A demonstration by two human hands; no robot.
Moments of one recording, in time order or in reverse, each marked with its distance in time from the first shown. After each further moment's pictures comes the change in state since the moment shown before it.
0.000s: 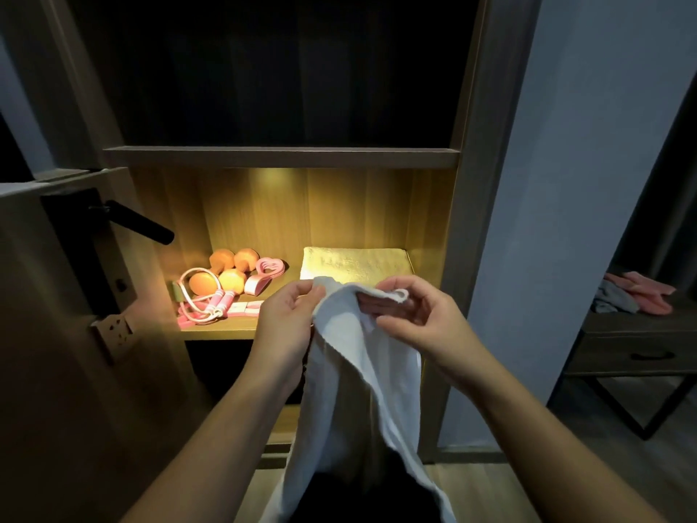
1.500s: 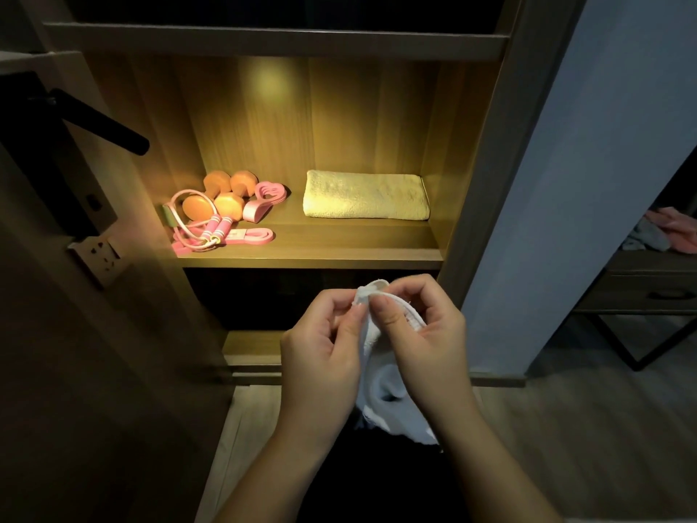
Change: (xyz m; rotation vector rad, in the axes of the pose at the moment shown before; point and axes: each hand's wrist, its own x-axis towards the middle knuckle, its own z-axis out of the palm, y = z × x) left_hand -0.069 -0.066 0.007 0.201 -0.014 0.232; right_hand -0.046 0.051 0.063 0.002 0.349 -0.057
